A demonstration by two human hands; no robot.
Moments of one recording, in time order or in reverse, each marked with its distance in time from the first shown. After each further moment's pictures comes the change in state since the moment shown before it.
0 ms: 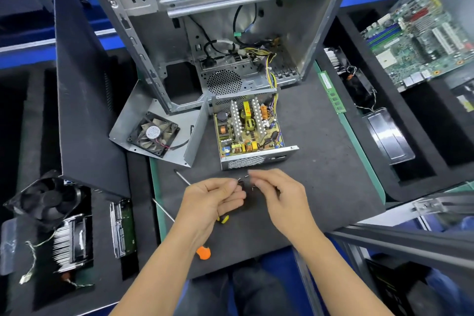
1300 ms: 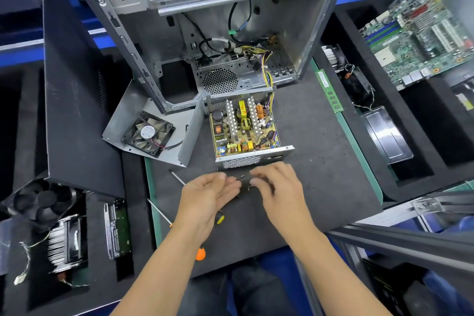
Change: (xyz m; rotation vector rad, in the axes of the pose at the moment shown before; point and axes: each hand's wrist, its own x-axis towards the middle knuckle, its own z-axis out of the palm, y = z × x) left_hand 0.008 -0.001 0.016 -0.091 0.150 -0.021; right_hand 0.007 0.011 0.000 -0.289 0.054 -0.097
